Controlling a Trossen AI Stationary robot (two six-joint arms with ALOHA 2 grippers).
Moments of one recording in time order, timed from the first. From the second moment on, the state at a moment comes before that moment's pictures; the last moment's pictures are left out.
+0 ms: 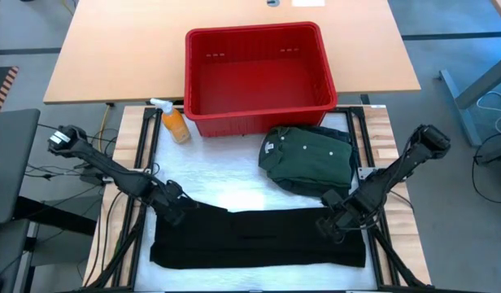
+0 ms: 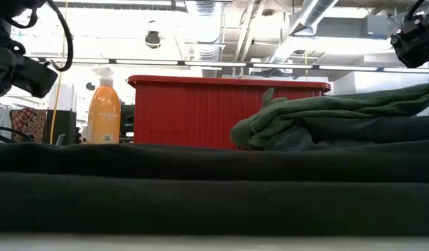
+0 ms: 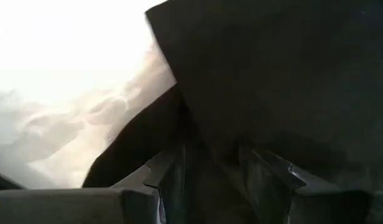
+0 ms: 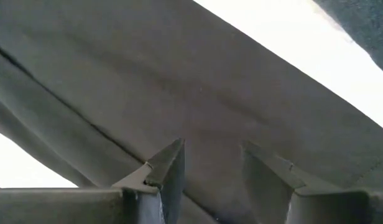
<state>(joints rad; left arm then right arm) -0.48 1.06 0.53 -0.78 0.05 -1.40 0.68 1.28 0.82 -0.88 0.08 1.67</state>
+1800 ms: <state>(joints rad) -0.71 0.98 0.57 -0.63 0.22 -1.37 0.68 1.28 0.82 -0.88 0.09 1.62</state>
